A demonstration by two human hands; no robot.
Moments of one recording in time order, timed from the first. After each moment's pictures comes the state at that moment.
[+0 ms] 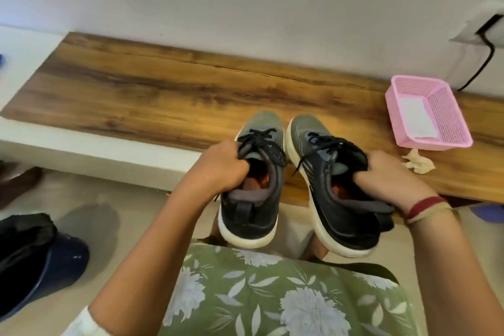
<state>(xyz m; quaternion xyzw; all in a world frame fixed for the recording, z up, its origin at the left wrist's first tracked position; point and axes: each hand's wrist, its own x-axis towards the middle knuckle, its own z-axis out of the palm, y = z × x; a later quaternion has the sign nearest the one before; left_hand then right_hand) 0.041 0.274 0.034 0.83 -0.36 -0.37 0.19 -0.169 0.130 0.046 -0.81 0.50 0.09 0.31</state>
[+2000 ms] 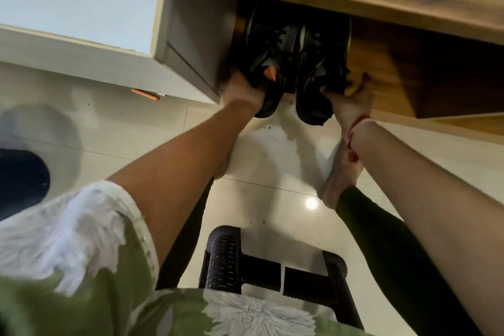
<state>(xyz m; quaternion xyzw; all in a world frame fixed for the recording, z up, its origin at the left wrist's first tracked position) 0.042 0.219 -0.366 0.86 -0.08 -0.43 0.26 -0.107 0.107 -0.388 -0.52 0.69 -0.06 0.51</state>
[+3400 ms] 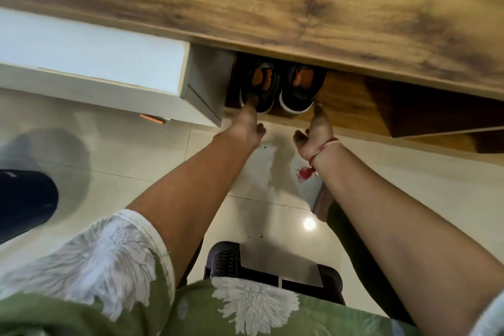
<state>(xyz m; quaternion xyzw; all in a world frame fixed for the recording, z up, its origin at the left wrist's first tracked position) 0.034 0.209 -0.331 0.59 0.28 -0.54 0.52 -0.065 0.150 -0.320 -0.14 0.68 -0.15 0.70</state>
